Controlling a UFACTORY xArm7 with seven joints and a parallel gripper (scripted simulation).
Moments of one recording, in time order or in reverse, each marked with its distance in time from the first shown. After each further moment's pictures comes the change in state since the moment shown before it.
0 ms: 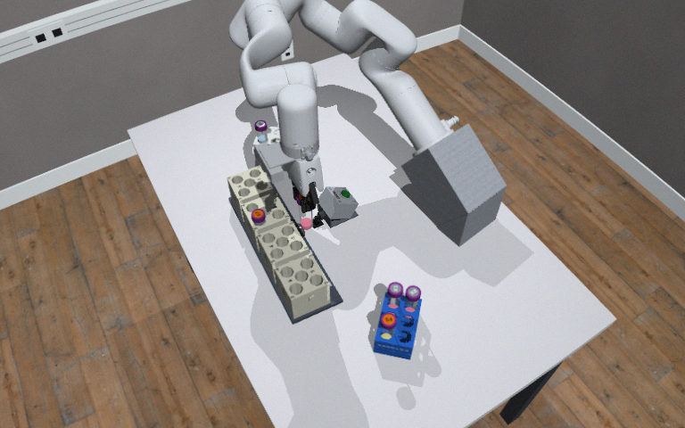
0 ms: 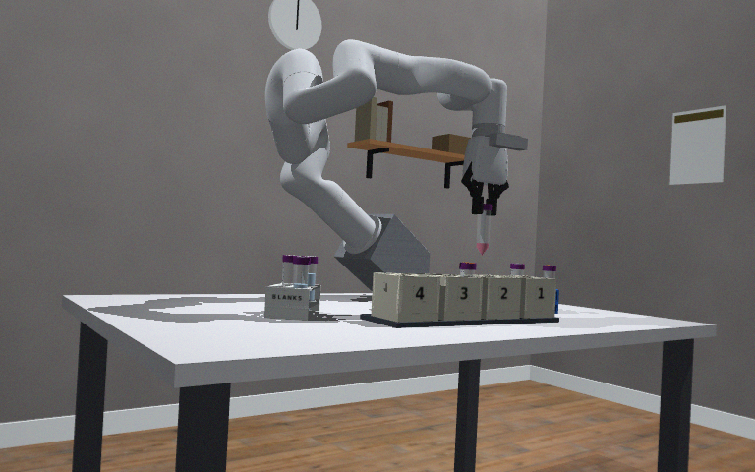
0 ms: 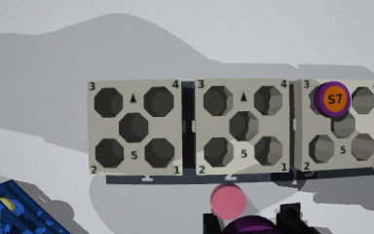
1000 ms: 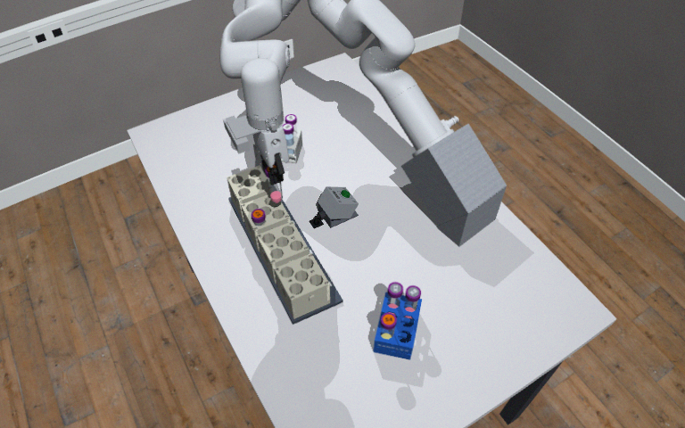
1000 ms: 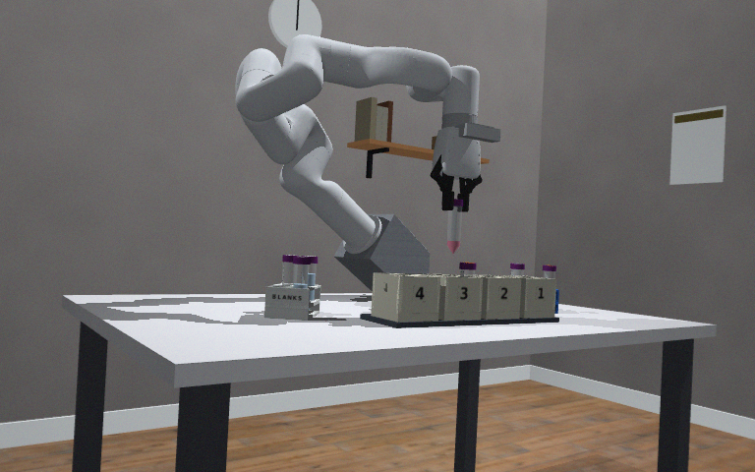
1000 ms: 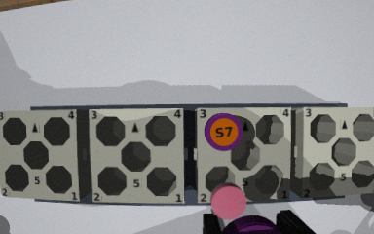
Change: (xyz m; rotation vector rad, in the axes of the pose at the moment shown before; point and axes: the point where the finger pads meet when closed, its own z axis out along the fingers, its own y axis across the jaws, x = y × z) arm 0.030 0.109 0.000 0.003 0.000 -0.003
